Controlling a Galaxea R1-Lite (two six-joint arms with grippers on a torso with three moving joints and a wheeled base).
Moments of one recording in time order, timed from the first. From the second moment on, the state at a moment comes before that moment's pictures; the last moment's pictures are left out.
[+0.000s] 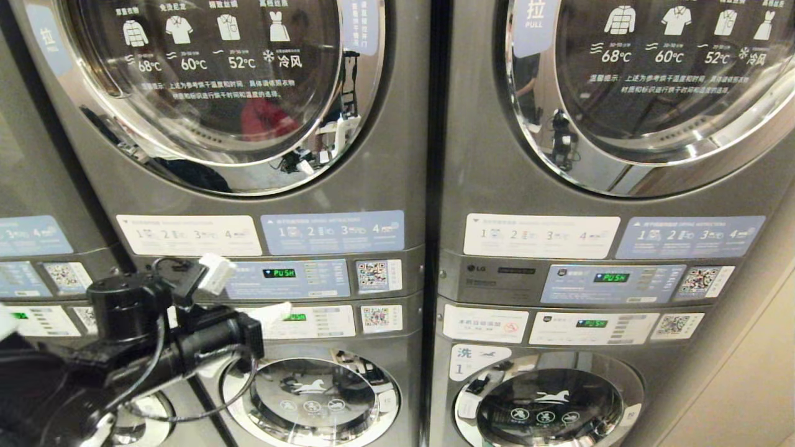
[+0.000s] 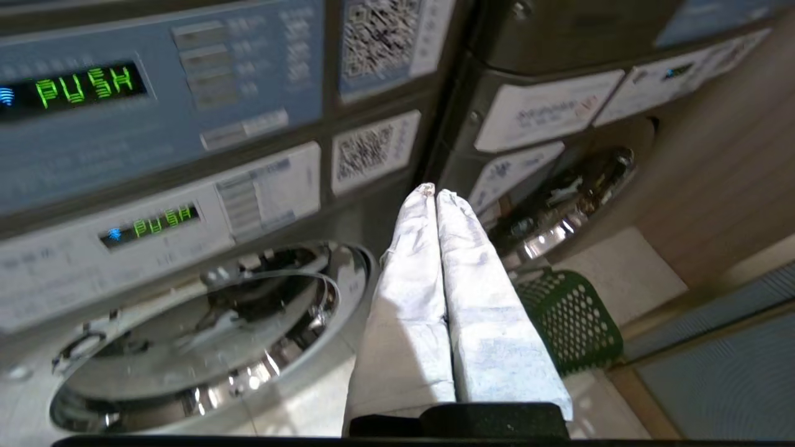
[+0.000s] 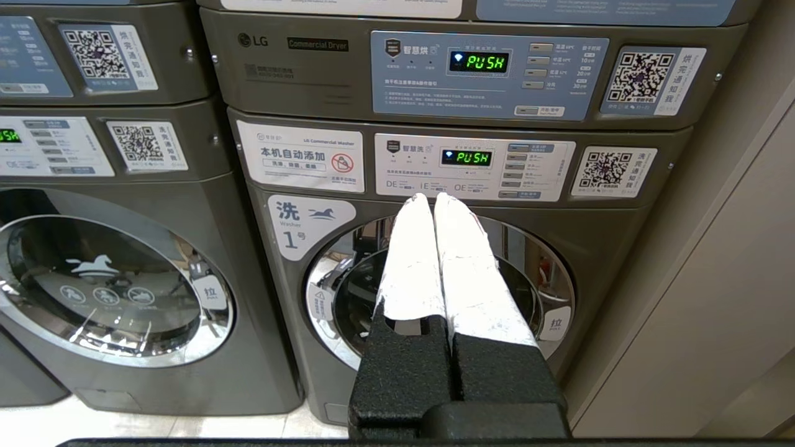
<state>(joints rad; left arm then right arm) -0.13 1.88 -0.43 -1.15 -0.49 0.00 0.01 0.00 0.00 0.00 0.01 -0.01</state>
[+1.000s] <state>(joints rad) -0.11 2.33 -0.91 -1.13 -0.38 0.02 0.01 0.00 0.00 0.00 0.01 -0.01</state>
